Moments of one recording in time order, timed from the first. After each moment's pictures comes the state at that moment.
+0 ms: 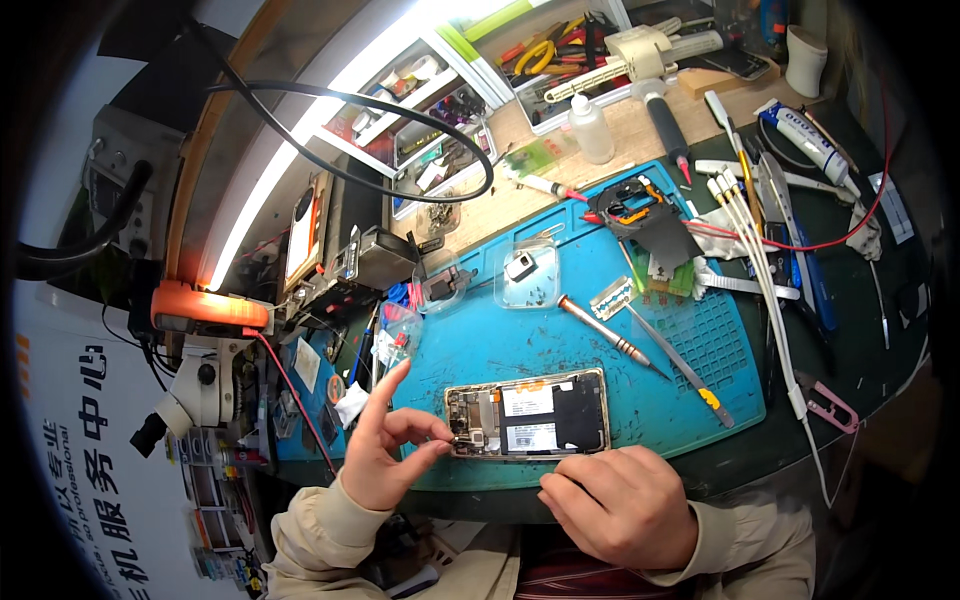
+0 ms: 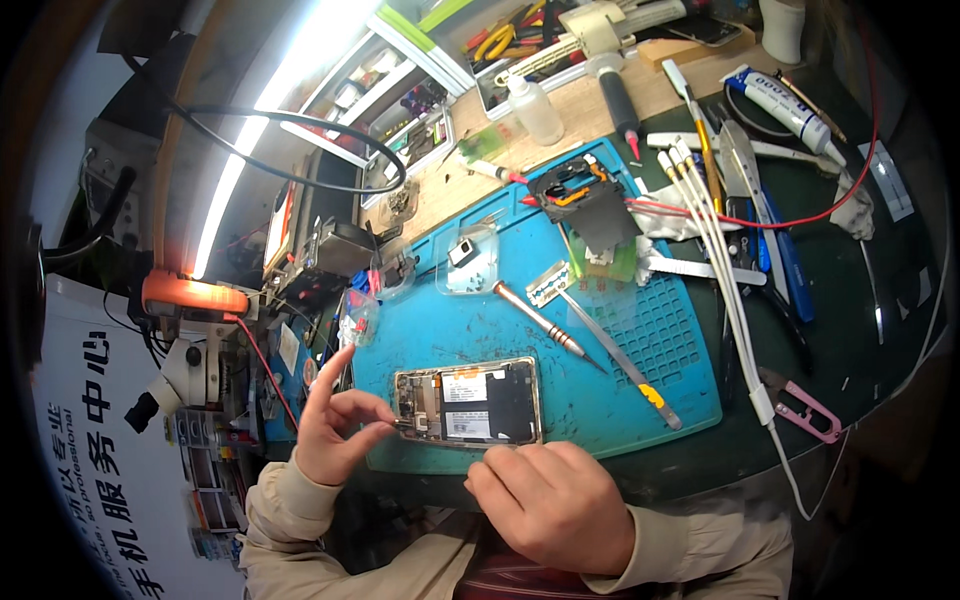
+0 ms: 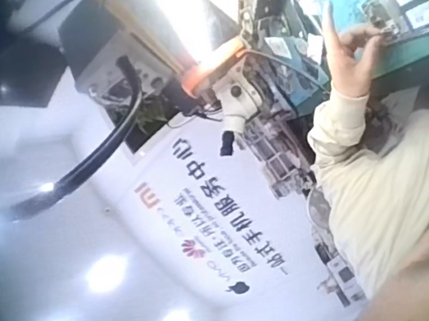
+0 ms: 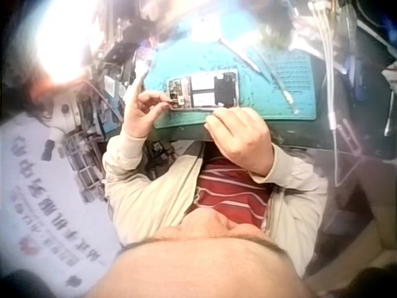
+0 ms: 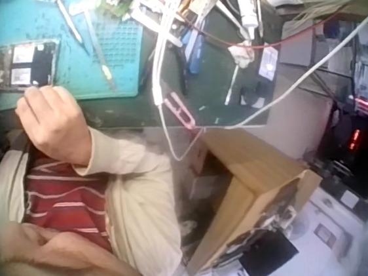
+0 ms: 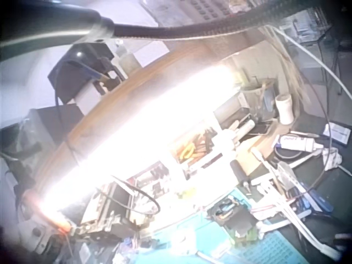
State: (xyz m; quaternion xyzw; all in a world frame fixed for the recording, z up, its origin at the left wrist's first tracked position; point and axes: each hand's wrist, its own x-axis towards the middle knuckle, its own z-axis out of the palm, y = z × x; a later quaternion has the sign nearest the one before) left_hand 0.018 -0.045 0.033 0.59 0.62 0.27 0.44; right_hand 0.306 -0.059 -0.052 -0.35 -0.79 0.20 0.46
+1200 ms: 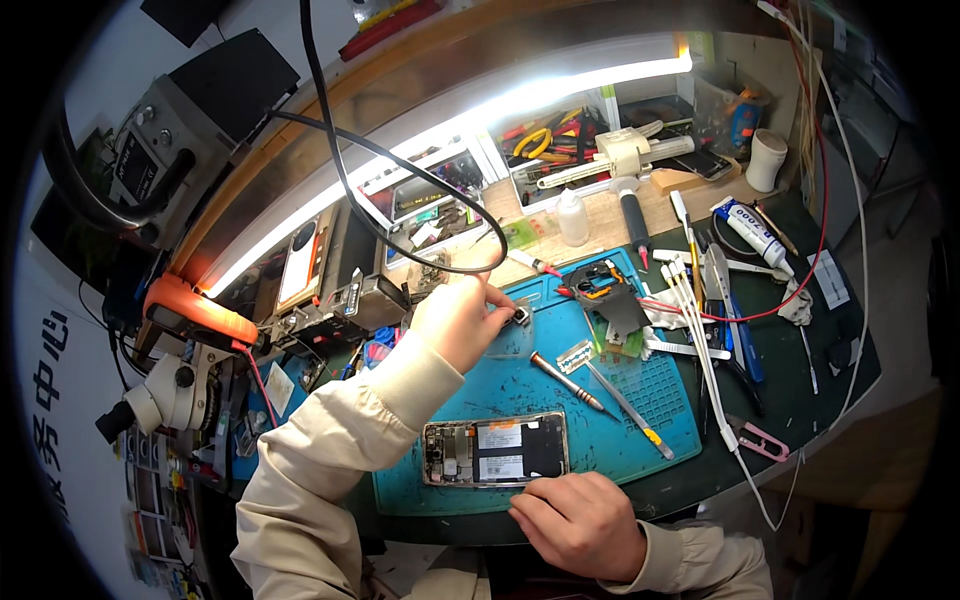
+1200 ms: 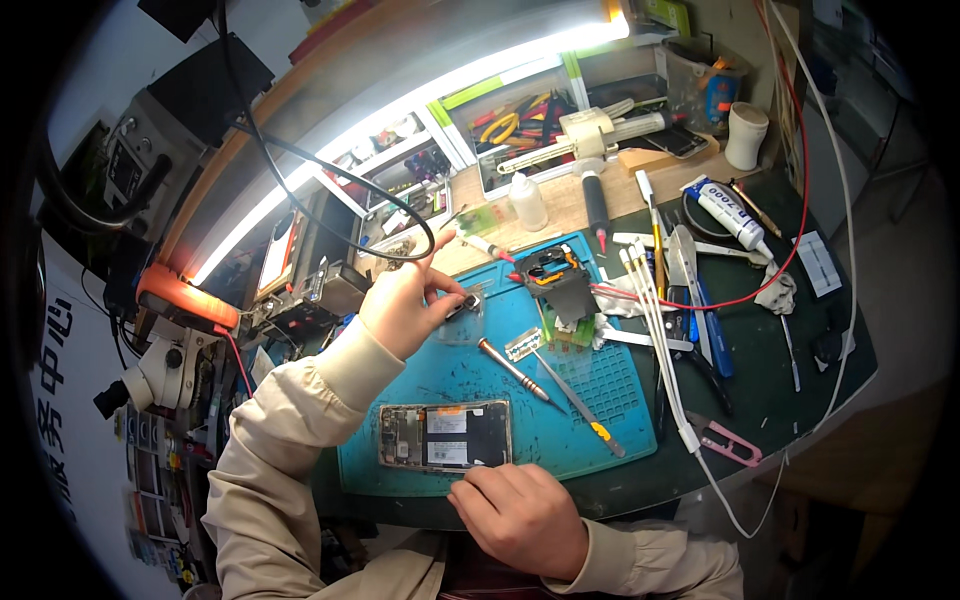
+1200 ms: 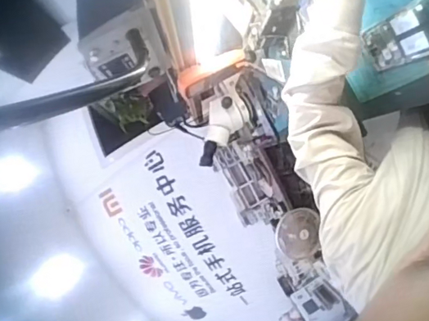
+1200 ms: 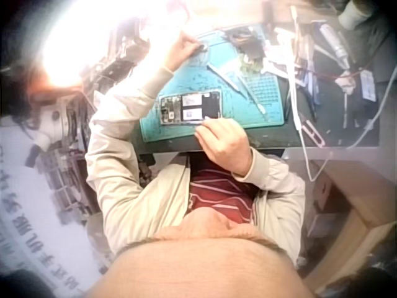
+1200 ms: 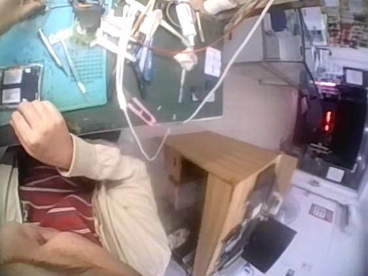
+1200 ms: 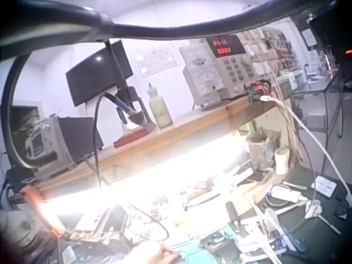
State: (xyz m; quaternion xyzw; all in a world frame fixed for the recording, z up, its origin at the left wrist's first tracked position) left_hand 0.105 0.139 0.009 0.80 0.57 0.14 0.15; right_hand 0.309 -0.058 -0.046 -0.35 -0.80 0.20 0.44
